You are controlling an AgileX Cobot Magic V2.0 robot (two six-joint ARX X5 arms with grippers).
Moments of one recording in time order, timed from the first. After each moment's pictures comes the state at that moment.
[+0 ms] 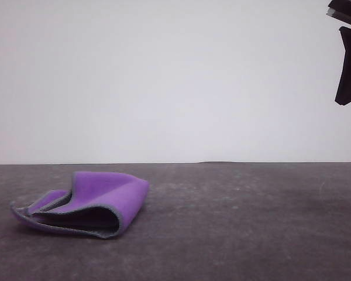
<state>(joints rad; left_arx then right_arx) -0.06 1.05 1.08 -0.95 0.39 0.08 0.20 1.07 0.87 -0.67 -0.23 0.00</state>
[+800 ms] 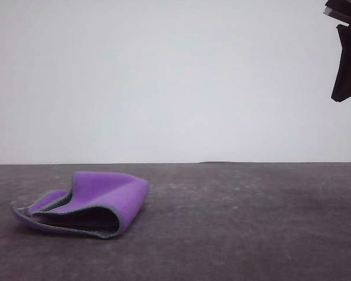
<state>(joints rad) -0.05 1.02 1.08 -0.93 0.37 0.08 0.20 1.07 0.87 -0.63 -0.23 0.00</state>
